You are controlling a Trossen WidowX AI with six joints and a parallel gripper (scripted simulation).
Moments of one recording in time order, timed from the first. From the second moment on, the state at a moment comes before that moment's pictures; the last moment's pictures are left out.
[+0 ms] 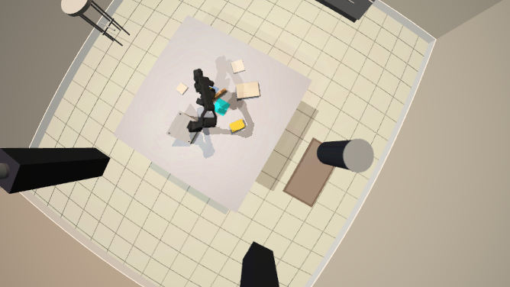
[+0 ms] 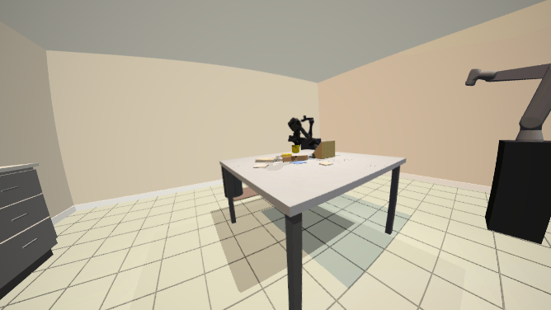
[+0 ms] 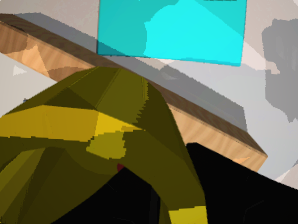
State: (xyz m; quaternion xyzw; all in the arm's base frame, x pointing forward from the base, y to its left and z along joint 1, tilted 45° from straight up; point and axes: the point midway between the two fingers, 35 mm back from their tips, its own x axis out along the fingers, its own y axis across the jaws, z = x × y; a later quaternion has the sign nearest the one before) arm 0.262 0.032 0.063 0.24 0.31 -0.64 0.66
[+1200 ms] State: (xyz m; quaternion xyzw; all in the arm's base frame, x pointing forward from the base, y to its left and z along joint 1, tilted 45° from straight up) arm 0.232 -0.013 0.109 0.23 0.31 -0.64 0.66
